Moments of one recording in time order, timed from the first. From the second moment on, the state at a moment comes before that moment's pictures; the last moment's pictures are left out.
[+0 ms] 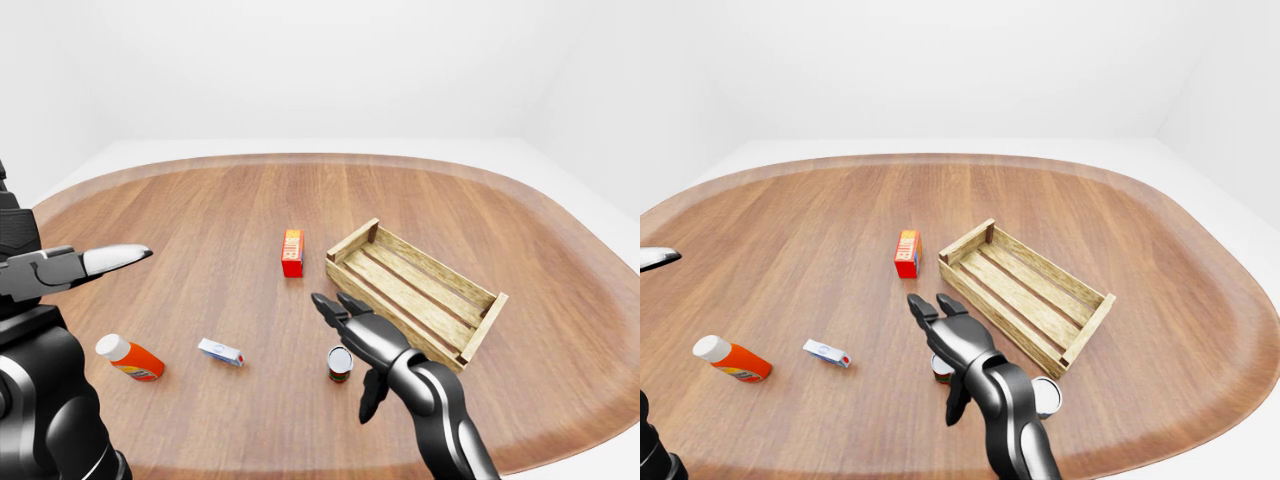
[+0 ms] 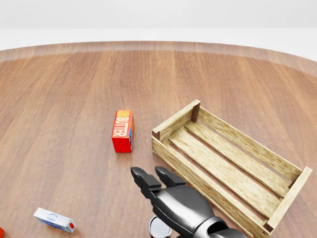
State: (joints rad) left arm -0.23 0.34 0.51 -0.70 -0.50 0.09 0.10; right arm 0.10 -0.01 0.33 -0.41 -1.09 0.09 0.70
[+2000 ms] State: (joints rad) left arm -0.22 0.32 0.49 -0.69 -0.49 0.09 0.08; right arm -0.56 0.04 0.15 1.03 -0.82 0.08 0.49
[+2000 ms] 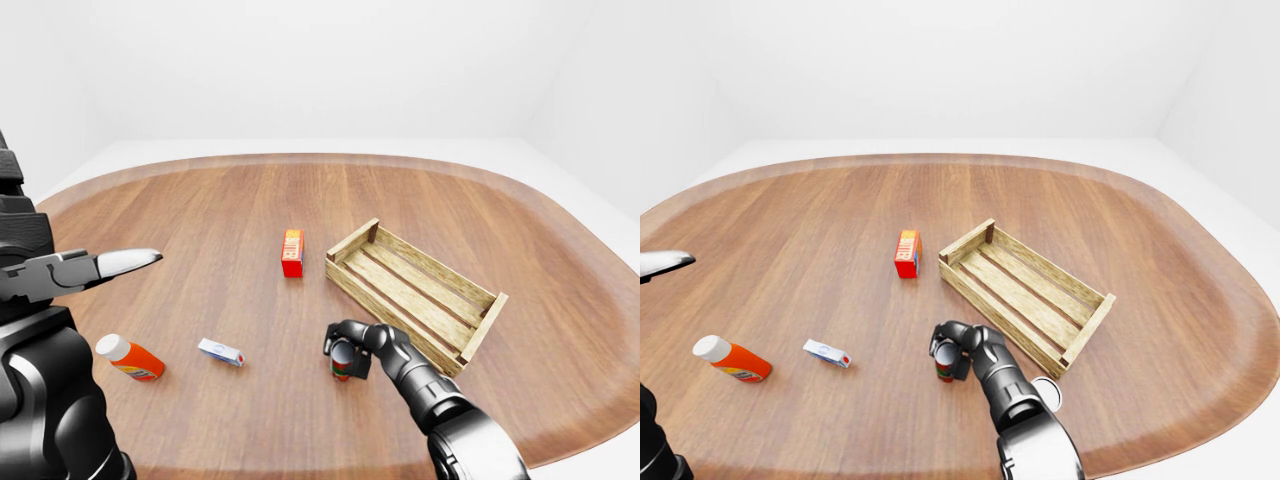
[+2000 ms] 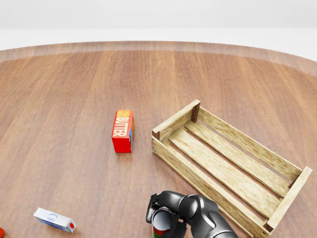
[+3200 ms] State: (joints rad) left arm -0.22 0.33 0.50 -0.69 -0.49 0.09 0.08; right arm -0.69 -0.07 0.04 0.08 -0.89 0.09 0.52
